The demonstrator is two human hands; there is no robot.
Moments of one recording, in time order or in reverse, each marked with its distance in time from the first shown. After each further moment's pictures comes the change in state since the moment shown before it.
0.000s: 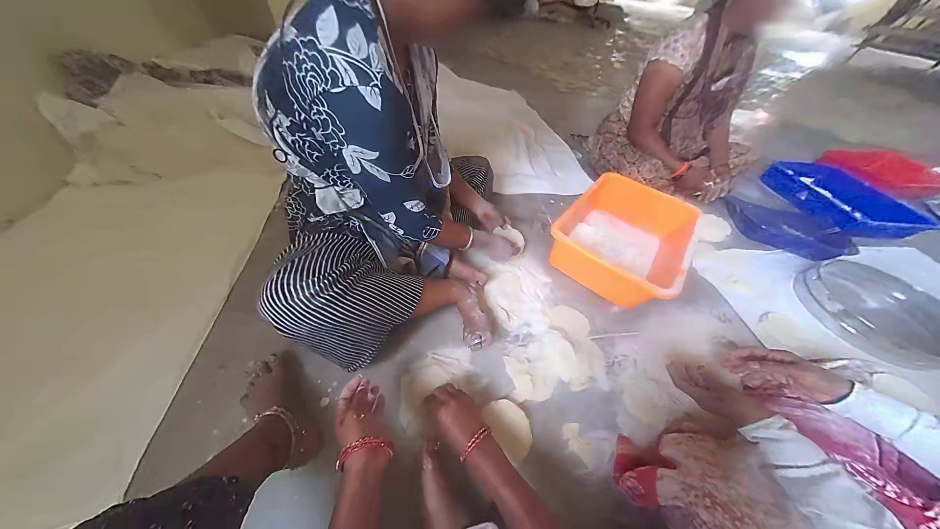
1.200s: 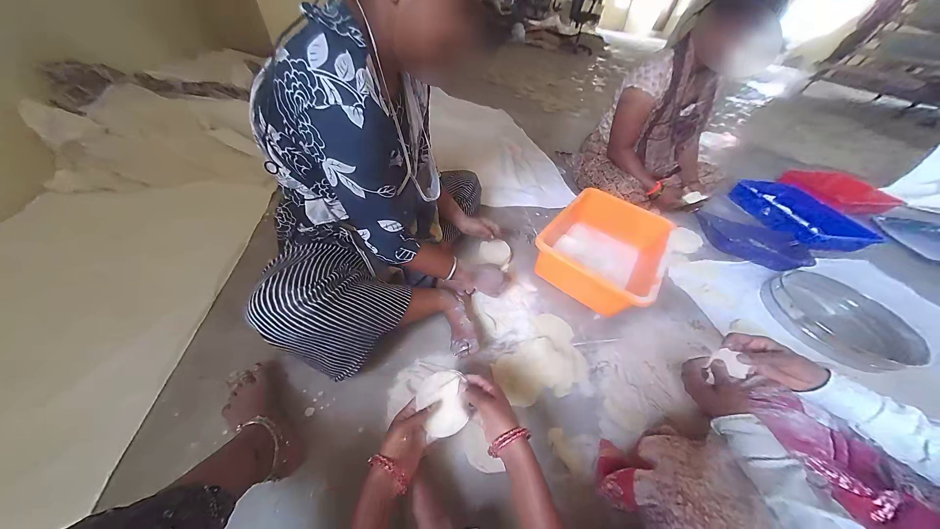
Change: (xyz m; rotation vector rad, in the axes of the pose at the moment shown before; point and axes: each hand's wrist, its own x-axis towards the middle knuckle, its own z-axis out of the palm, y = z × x) left_hand -0.027 -0.054 0.006 0.055 -0.675 -0.329; right_hand -0.039 0.009 -0.083 1.266 0.312 0.660
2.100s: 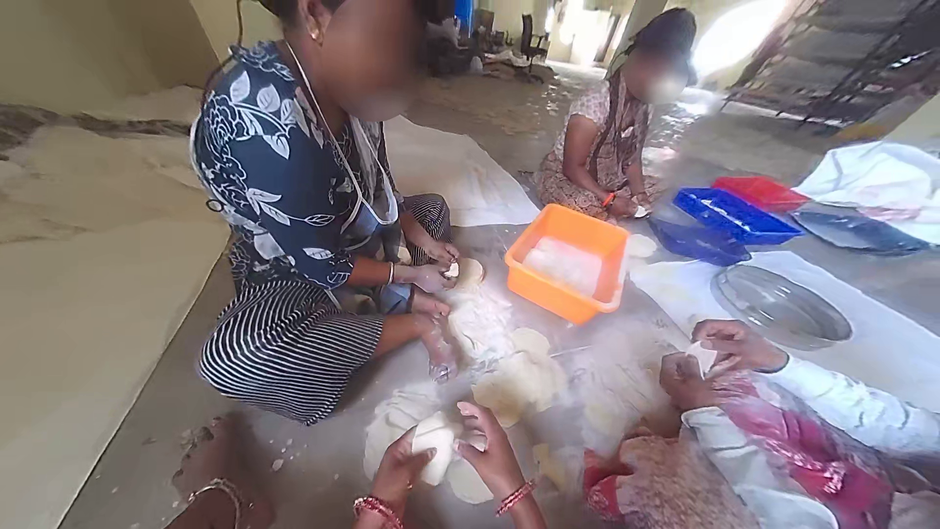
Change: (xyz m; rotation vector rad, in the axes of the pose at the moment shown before) left_hand -0.001 -0.001 0.011 0.473 -0.148 0.136; right_hand -0.017 0.031 -0.039 -0.374 0.052 -0.355
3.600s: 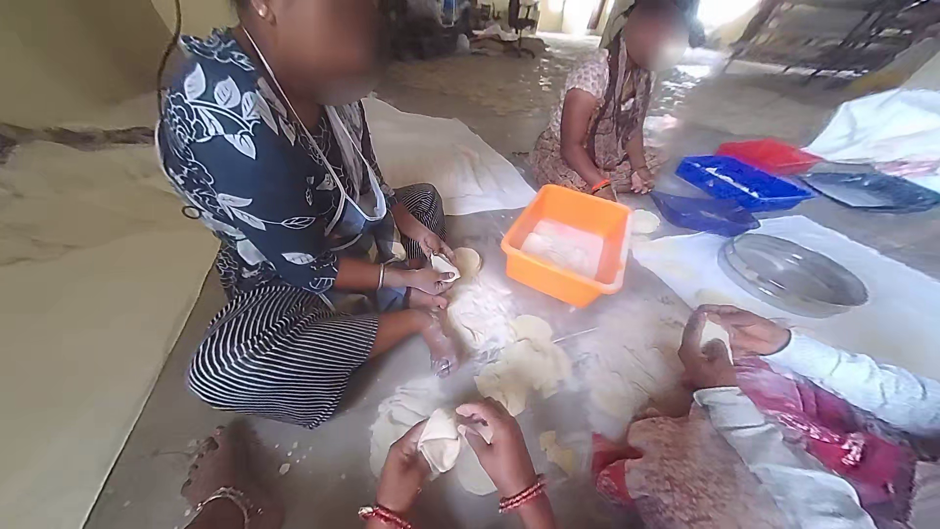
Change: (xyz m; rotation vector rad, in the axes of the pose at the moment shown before) left_hand 0.000 -0.002 -0.001 0.248 -0.035 0.336; right_hand -0.009 -0.025 -0.003 -0.198 0.155 -0.259
